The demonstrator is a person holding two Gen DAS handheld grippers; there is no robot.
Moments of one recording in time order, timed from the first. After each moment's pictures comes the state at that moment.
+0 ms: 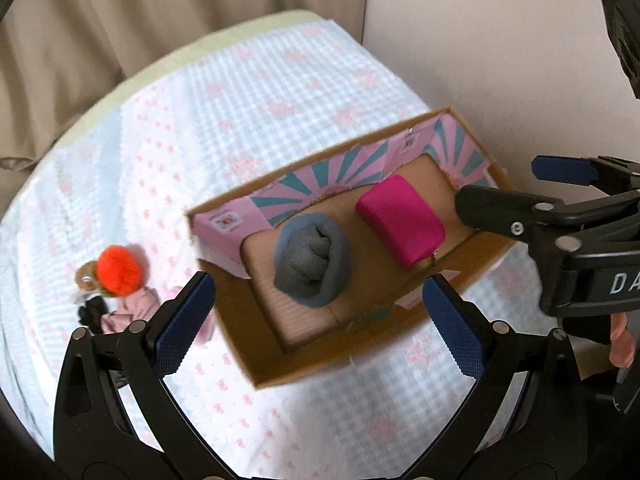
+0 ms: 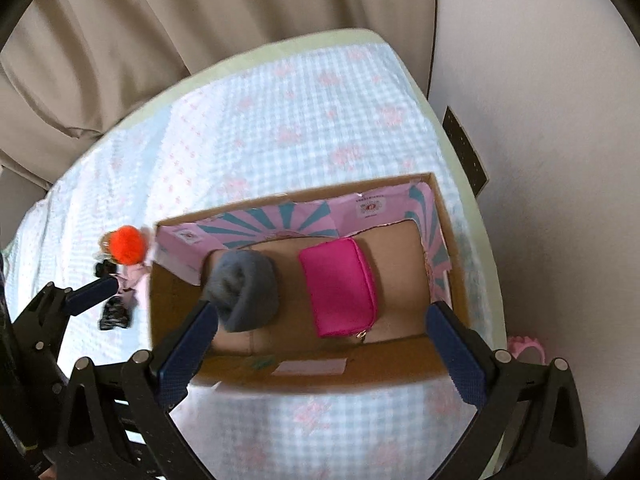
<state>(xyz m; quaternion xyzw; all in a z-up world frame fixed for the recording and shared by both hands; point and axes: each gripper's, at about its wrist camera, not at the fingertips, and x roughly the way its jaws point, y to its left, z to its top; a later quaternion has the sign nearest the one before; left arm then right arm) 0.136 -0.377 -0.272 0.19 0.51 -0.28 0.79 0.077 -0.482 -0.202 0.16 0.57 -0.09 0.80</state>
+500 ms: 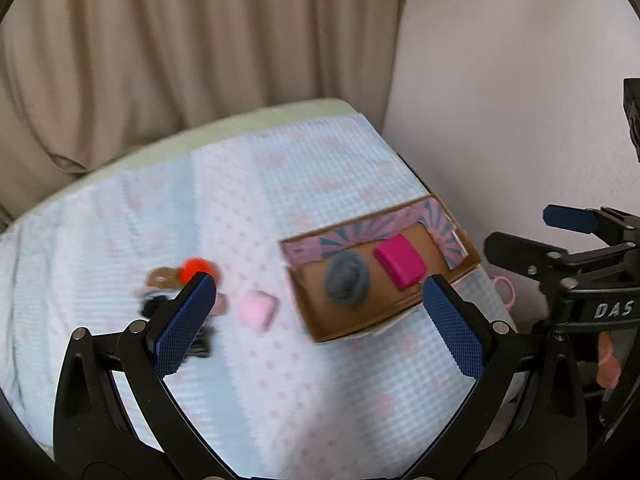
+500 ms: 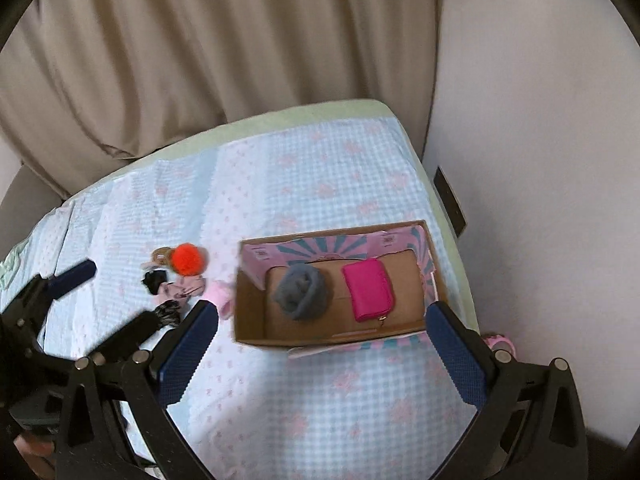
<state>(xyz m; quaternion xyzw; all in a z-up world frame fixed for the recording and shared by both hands) 0.083 -0.254 -0.117 0.12 0.42 -0.26 0.86 0.017 -0.390 -0.057 0.12 0.50 -0.11 0.85</state>
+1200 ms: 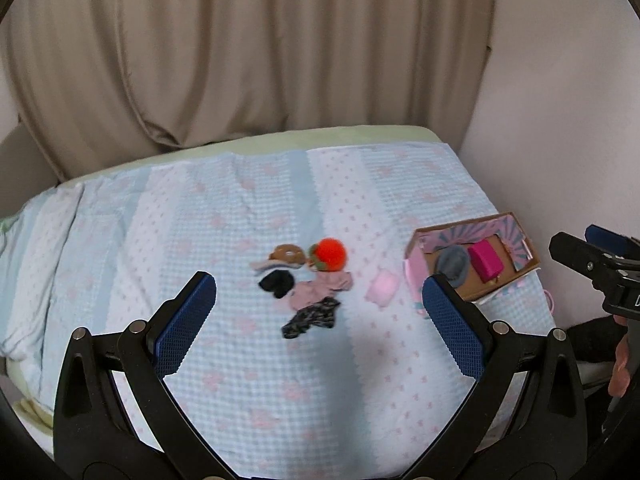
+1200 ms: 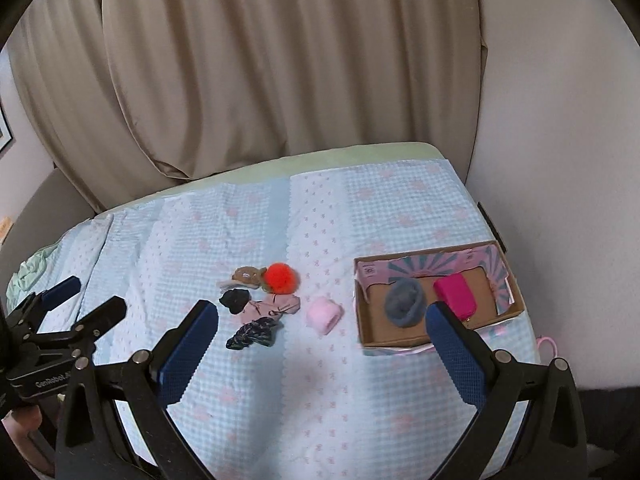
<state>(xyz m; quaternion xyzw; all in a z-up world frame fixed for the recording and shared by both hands) 0.099 -0.011 -0.085 0.07 0.40 -0.18 0.90 0.021 -0.209 -0.022 0.11 0.43 -0.10 0.89</state>
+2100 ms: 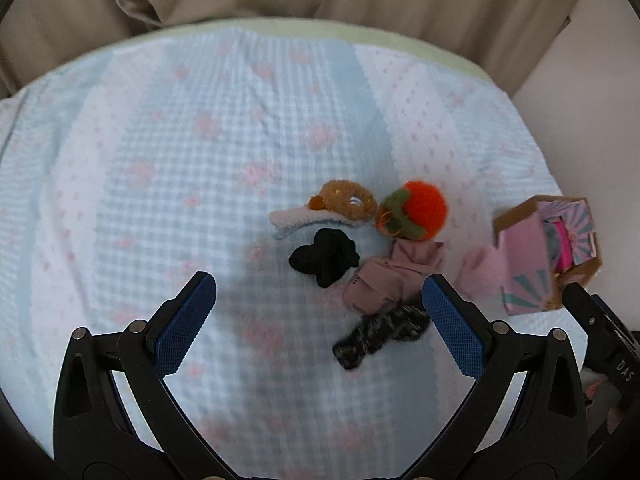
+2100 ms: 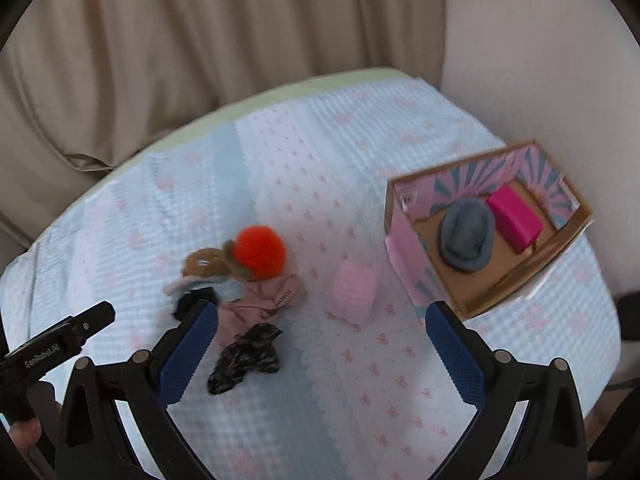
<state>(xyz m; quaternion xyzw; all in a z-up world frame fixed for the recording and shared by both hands) 0.302 0.045 -0.331 0.02 0.54 -0.19 0.82 0.130 -0.152 -0.227 0.18 0.47 -0.24 0.83</state>
